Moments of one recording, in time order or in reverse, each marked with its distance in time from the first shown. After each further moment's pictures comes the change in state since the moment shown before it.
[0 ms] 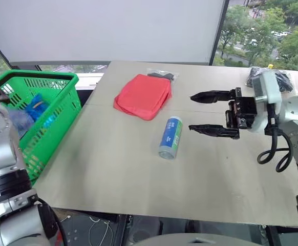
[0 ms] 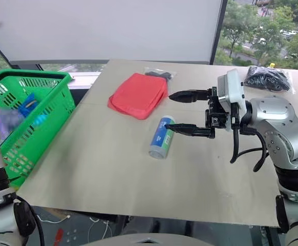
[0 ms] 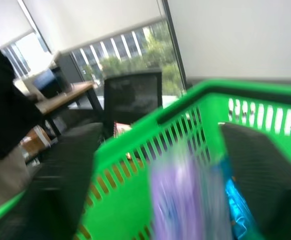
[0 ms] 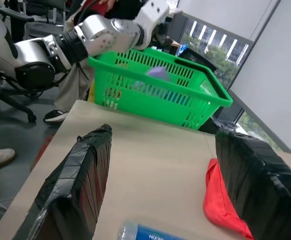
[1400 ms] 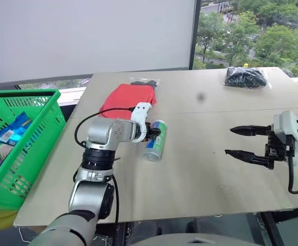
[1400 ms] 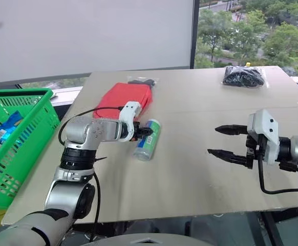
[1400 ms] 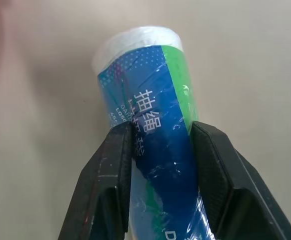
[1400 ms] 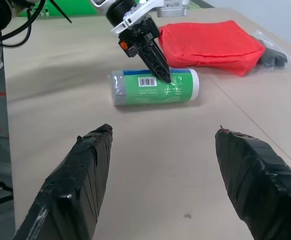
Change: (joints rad) left arm -0.219 -0.431 -0.426 0.021 -0.386 0.865 -0.424; right arm 0.472 -0.227 -0.233 -0.106 -0.035 0.064 -0.034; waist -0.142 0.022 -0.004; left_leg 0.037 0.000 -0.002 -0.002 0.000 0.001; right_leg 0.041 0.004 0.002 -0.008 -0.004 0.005
